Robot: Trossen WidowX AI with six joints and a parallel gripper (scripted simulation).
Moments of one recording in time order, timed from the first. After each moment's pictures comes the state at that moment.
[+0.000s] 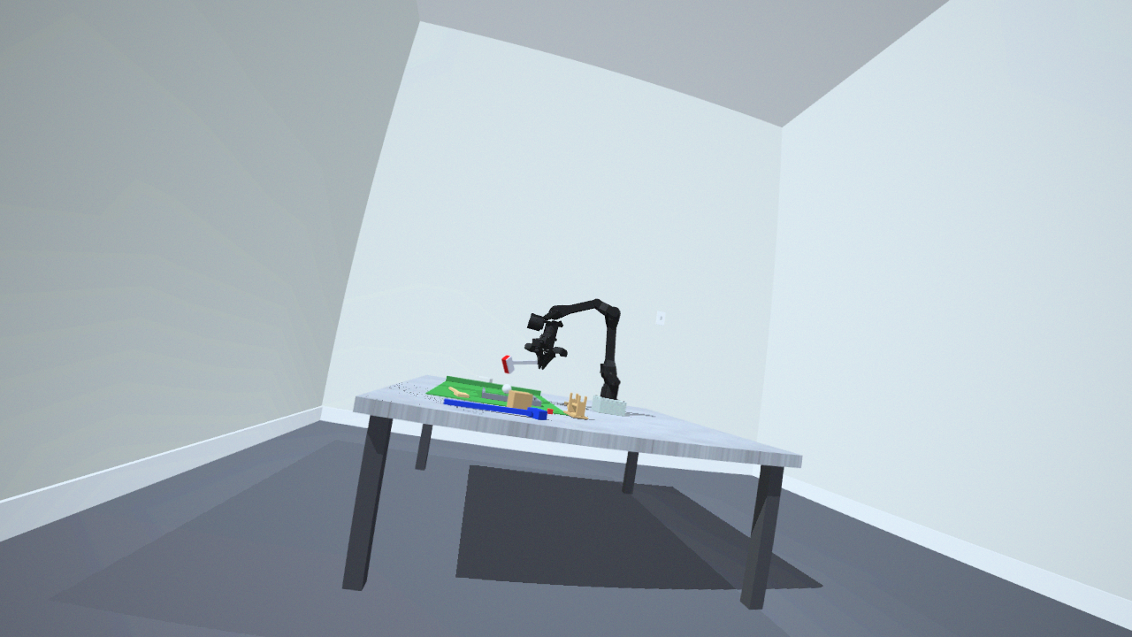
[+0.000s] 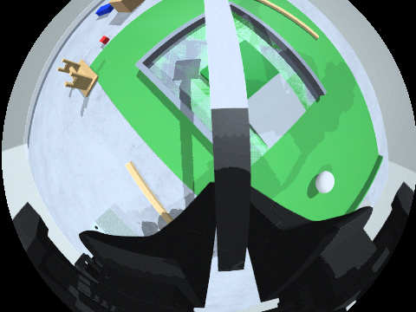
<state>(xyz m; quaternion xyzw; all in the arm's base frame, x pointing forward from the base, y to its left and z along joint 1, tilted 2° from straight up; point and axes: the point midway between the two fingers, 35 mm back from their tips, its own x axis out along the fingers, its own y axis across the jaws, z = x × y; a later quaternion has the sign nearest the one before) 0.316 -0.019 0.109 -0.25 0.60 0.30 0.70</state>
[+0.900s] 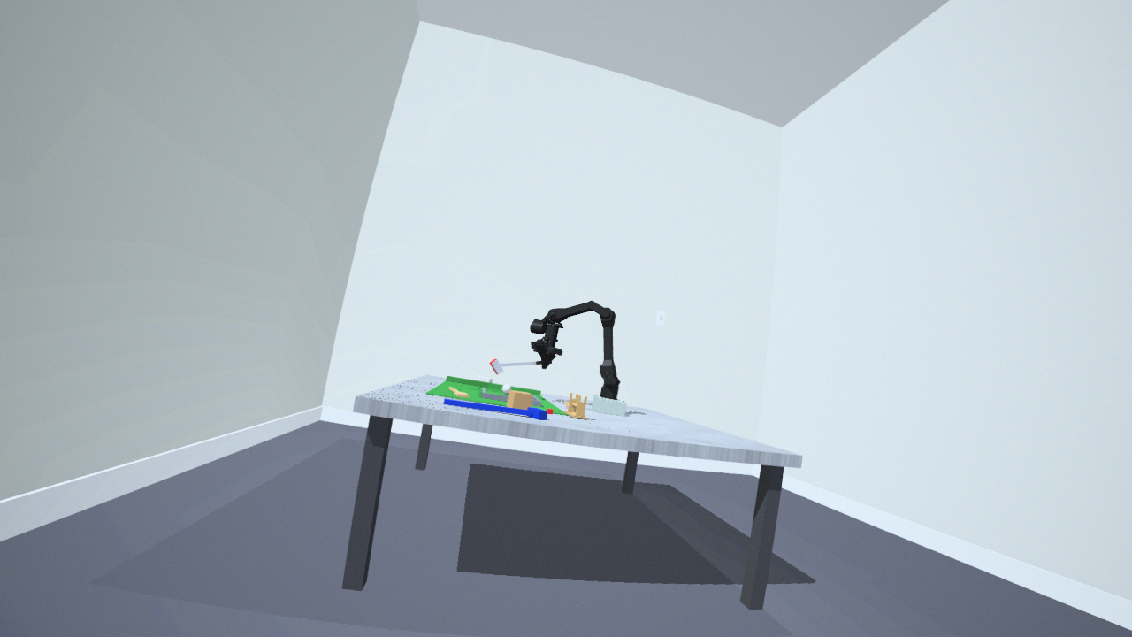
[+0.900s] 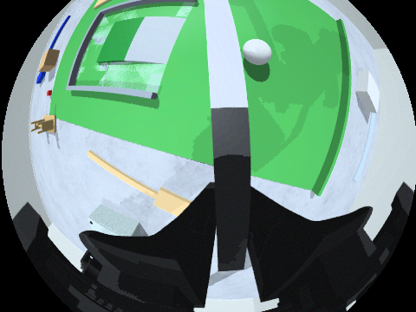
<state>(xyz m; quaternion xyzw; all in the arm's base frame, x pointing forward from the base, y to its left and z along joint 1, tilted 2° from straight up) 0.273 -0.178 0.113 -0.09 0.68 0.10 0.72</state>
